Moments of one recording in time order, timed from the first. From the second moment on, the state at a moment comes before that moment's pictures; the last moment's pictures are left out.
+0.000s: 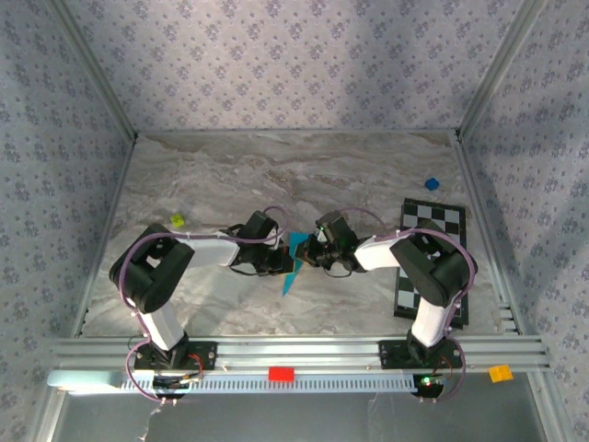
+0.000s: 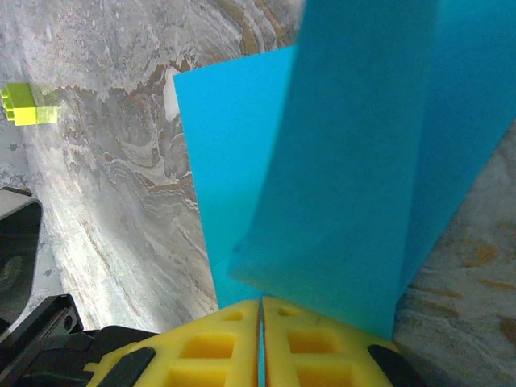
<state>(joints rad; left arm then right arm) -0.70 1.73 0.78 -0.11 0.52 -0.70 0.68 1.78 0.71 0.29 -0.40 1.06</state>
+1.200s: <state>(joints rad) -0.70 1.68 0.68 -0.01 0.54 -0.56 0.65 1.75 0.73 0.19 -0.37 0.92</state>
